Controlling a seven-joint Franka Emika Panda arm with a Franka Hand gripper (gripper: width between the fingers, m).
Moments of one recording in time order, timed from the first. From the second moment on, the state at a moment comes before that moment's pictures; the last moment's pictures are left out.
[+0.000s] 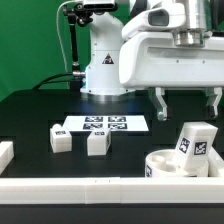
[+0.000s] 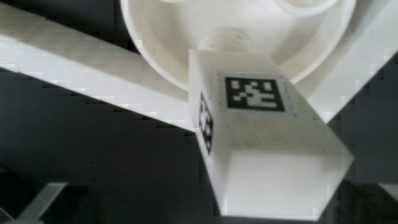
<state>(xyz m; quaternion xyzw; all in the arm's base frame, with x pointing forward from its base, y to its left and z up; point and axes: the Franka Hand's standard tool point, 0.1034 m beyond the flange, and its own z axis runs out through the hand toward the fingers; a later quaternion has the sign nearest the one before) 0.637 0.084 0.113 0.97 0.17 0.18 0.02</state>
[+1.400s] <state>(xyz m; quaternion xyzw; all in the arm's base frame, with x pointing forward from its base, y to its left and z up) 0.626 0.098 0.108 0.98 0.20 0.01 0.00</state>
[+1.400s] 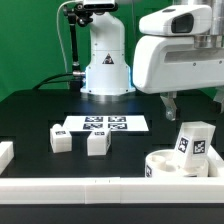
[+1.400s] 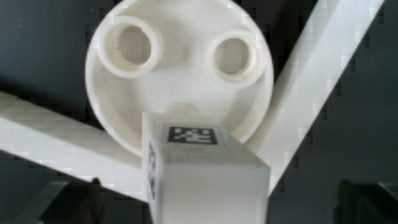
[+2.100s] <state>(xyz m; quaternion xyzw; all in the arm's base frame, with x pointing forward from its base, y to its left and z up) 0.631 0.092 0.108 0.89 0.46 0.01 0.02</state>
